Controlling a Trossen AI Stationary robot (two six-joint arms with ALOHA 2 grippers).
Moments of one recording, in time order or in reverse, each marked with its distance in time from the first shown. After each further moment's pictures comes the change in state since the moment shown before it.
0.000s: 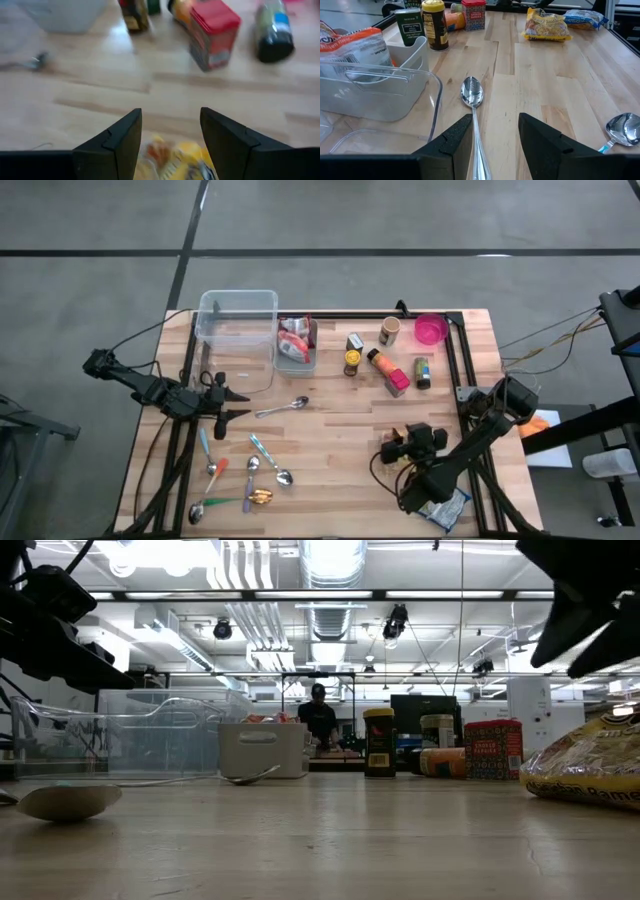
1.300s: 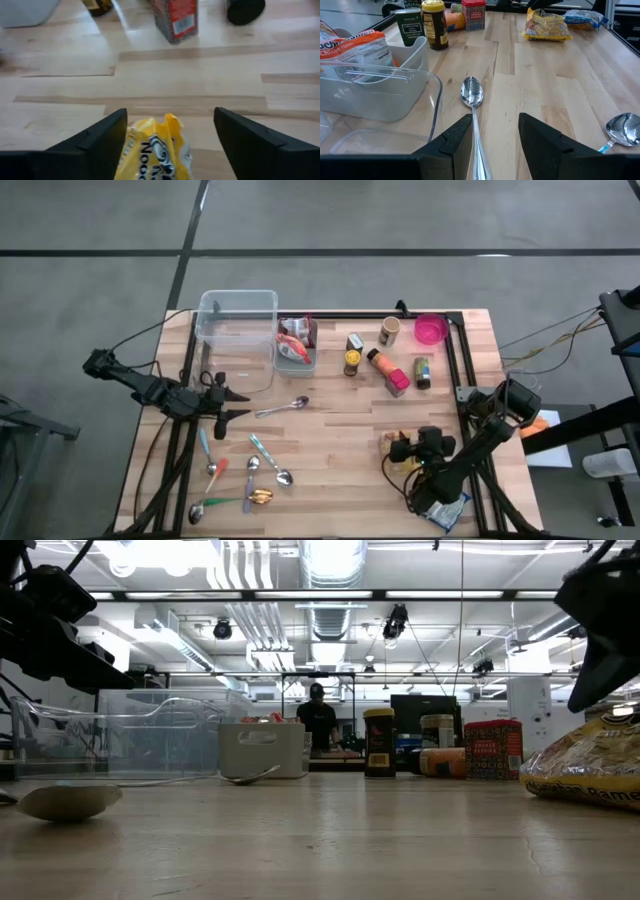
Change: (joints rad) left arm 0.000 0.000 0.000 0.000 0.000 0.000; right arm 0.051 0.005 -0.136 0.106 -0.158 0.190
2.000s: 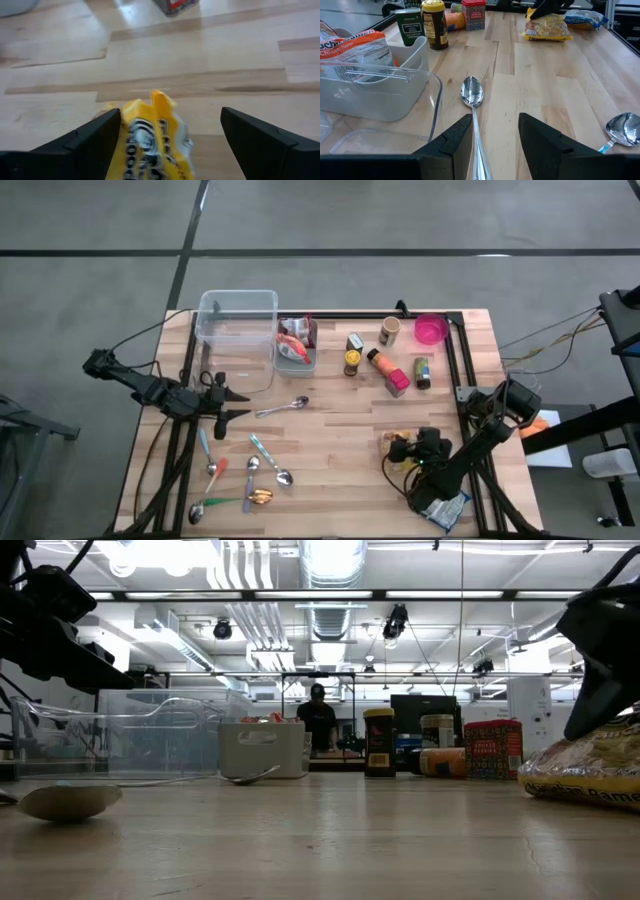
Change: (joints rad) left arm 0.000 0.000 0.000 0.000 0.000 0.000; right arm 0.001 0.000 -0.087 0.182 0.016 0.012
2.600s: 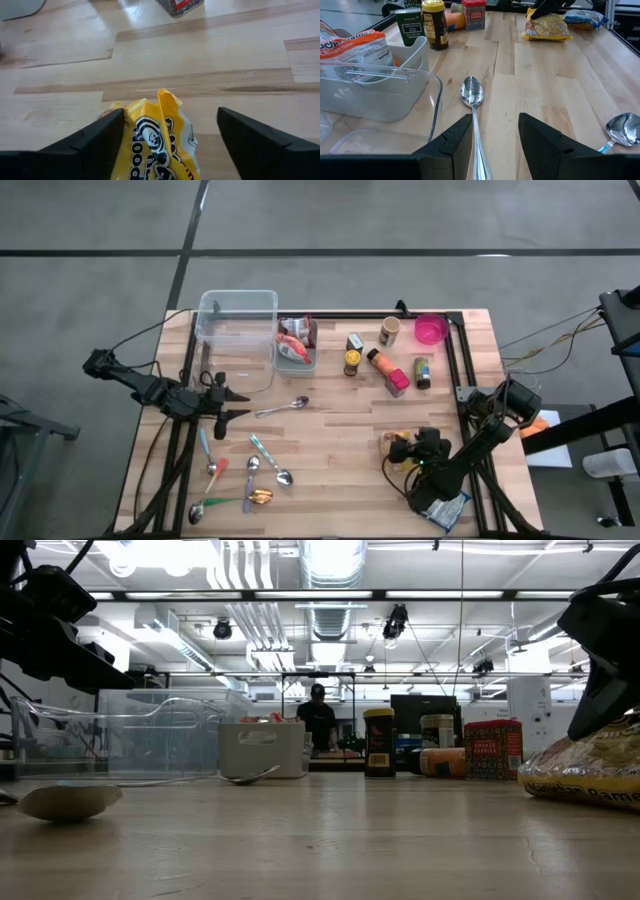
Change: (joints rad) left arm 0.000 0.000 0.000 0.000 0.000 0.000; right arm 0.006 -0.002 0.000 0.005 0.008 0.003
